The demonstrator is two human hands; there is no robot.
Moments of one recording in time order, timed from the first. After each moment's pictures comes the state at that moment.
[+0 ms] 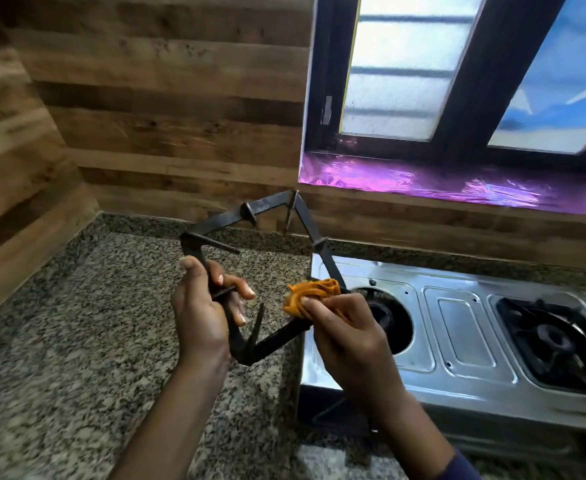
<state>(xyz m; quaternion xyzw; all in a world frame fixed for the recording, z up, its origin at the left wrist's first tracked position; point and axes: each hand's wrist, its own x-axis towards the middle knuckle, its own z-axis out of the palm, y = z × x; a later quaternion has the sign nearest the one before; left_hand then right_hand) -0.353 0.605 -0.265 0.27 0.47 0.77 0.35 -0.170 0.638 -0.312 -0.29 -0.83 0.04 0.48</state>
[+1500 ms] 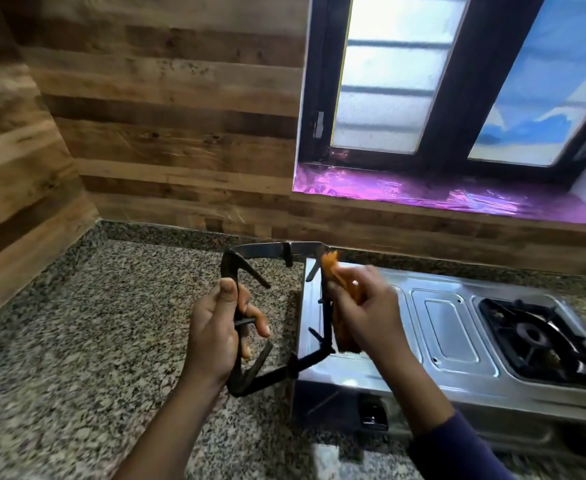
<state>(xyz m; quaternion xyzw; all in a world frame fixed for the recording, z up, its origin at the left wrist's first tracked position) -0.345 0.573 -0.276 0.41 0.47 0.68 0.38 -0.157 0.661 -0.286 -0.45 -0.73 0.20 0.48</state>
